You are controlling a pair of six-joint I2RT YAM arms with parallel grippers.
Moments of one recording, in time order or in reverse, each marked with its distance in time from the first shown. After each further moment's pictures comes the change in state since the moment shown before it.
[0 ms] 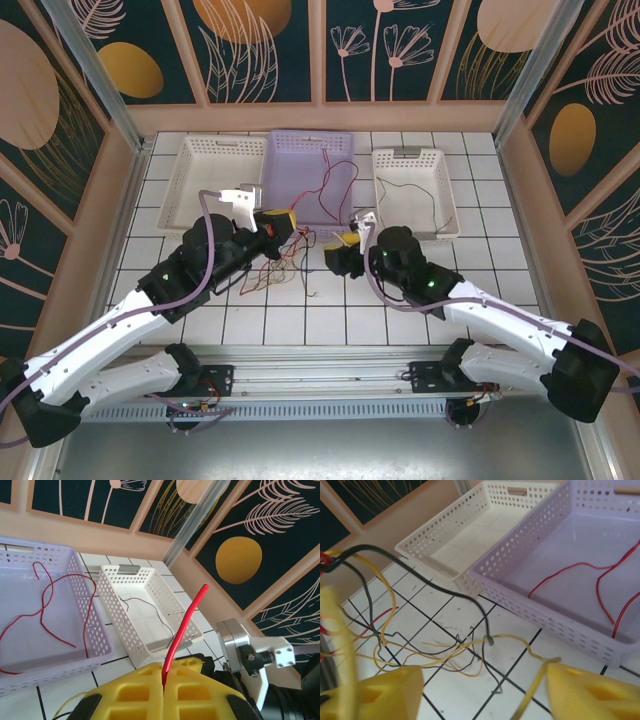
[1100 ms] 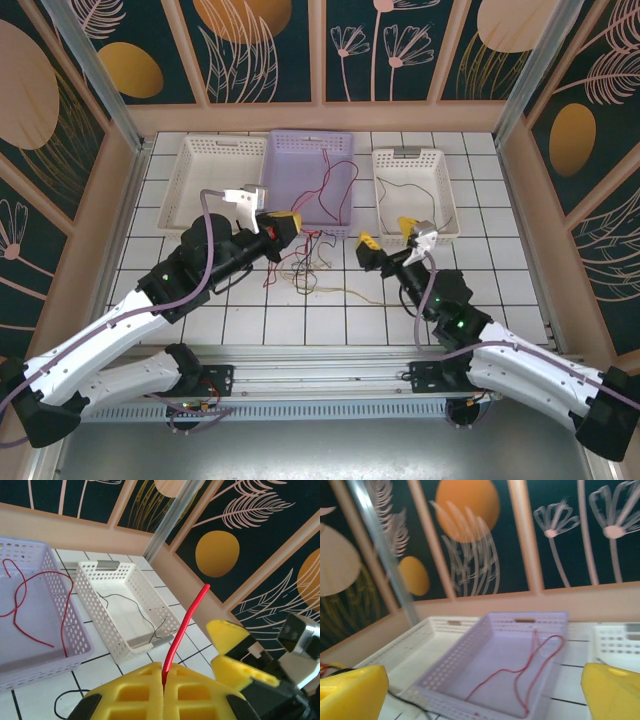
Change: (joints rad) left arm 0.000 -0.001 0.001 0.027 0.089 -0.006; right arm 0.039 -0.359 -0.330 0.436 0.359 -0.087
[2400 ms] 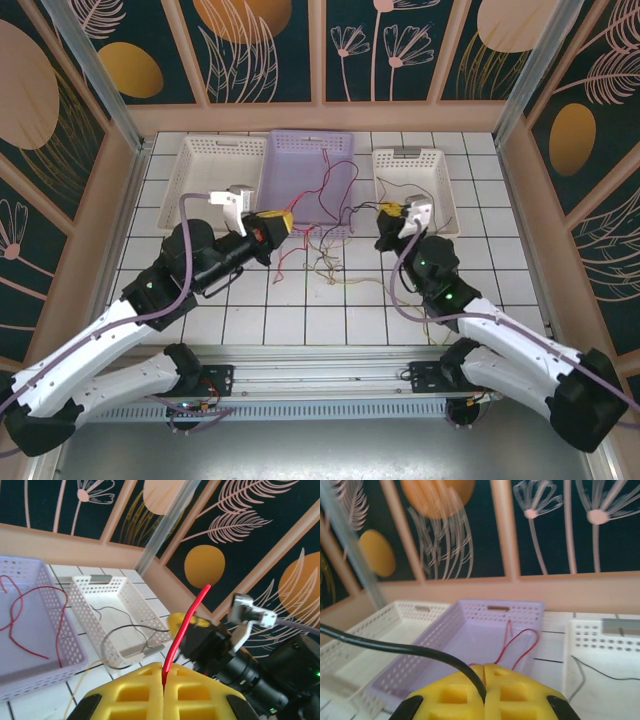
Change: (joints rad) left arm 0.000 -0.085 0.011 -0.040 -0.014 0.014; right arm -0.226 0.195 0.136 -0.044 -0.028 0.008
